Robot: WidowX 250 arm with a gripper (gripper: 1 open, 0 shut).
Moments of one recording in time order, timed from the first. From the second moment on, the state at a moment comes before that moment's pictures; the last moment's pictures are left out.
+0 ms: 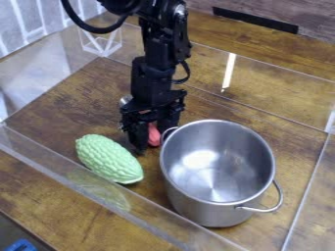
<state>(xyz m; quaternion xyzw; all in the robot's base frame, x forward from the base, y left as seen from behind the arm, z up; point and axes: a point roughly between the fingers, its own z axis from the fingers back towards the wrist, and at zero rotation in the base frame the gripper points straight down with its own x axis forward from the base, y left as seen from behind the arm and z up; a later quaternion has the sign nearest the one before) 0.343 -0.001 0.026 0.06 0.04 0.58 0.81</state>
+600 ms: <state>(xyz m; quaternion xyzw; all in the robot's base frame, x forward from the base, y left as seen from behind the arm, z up) 0.342 0.000 0.031 0.06 0.05 0.57 0.81</state>
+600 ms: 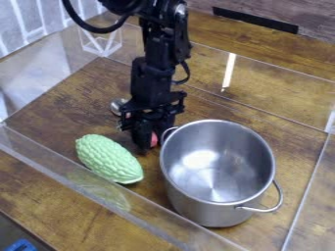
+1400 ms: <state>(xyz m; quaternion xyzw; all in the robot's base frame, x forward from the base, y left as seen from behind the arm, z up) 0.350 0.011 0.060 0.06 0.08 0.56 0.82</state>
